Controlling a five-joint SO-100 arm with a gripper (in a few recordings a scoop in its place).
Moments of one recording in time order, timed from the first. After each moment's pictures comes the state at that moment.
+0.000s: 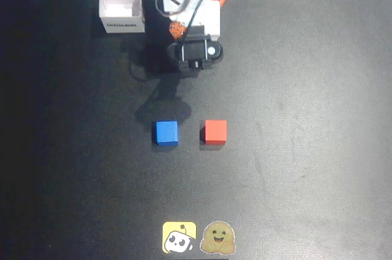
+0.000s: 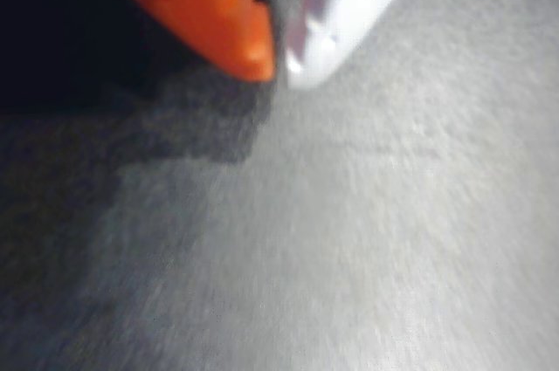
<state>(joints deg) 1.8 181.8 166.3 78.0 89.0</state>
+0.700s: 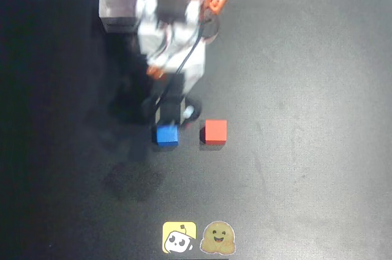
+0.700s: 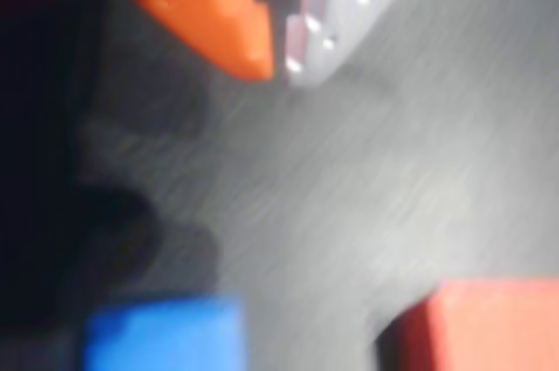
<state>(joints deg) 9.4 114.0 117.2 73.5 85.6</state>
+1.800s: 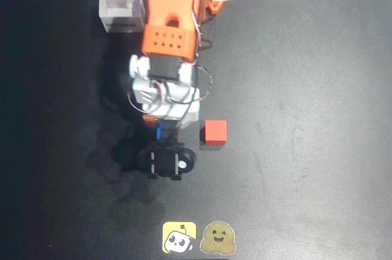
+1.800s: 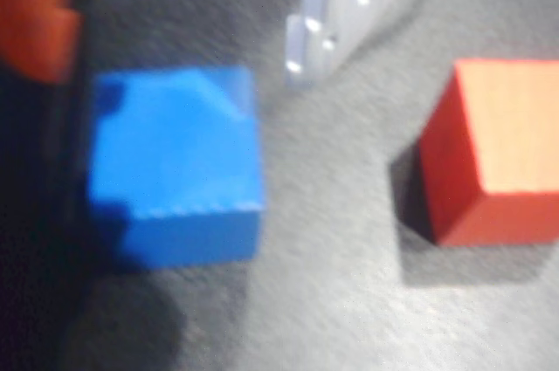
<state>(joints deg) 8.0 87.4 98.2 70.0 87.5</state>
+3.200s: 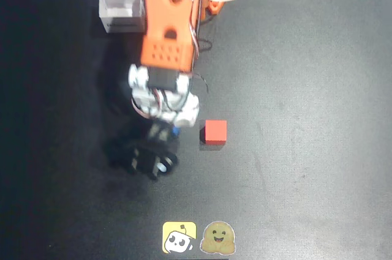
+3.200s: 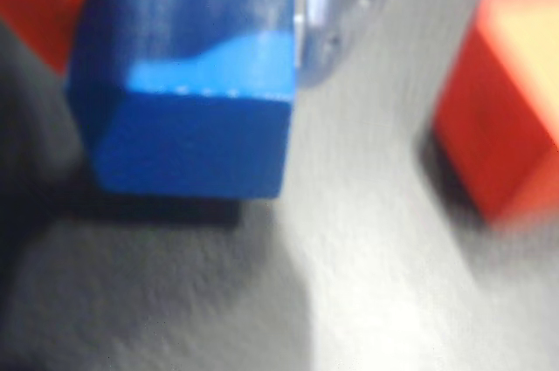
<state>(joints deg) 10.6 86.0 99.6 74.1 103.6</state>
